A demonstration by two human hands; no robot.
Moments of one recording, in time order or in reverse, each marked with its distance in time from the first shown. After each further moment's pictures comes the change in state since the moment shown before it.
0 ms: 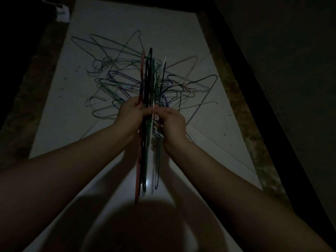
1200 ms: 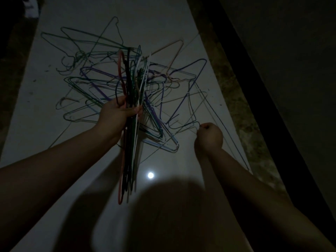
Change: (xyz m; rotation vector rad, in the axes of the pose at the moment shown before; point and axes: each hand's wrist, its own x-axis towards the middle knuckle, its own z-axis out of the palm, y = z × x) left_hand 0.034 -0.031 0.054 0.100 0.041 -0.043; right_hand 0.137 0.066 -0.198 -0.795 0.394 -0.073
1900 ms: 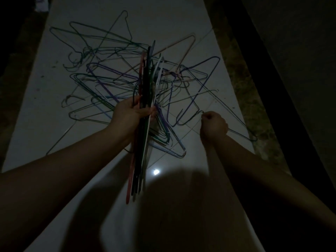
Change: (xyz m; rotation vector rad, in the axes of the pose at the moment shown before) left_hand 0.017 -0.008 0.014 0.007 -0.013 -0.007; right_hand 0.055 -0.017 0.022 -0.164 -0.076 -0.154
